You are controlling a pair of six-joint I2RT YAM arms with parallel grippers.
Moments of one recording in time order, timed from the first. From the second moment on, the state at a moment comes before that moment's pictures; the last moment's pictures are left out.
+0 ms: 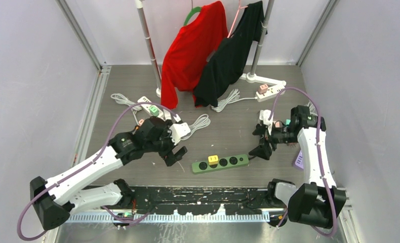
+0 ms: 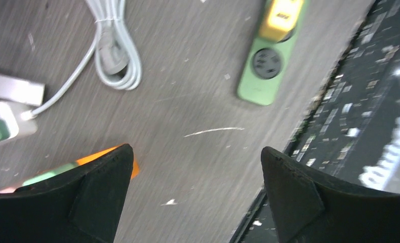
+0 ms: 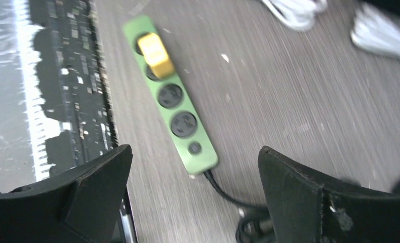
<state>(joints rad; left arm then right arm) -0.85 1.01 0.88 -0.67 0.09 0.22 -0.22 1.09 0.95 -1.26 -1.00 -1.29</state>
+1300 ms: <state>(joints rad) -0.87 0.95 0.20 0.48 0.26 -0.12 0.64 1.35 0.83 -0.56 -0.71 -0.87</state>
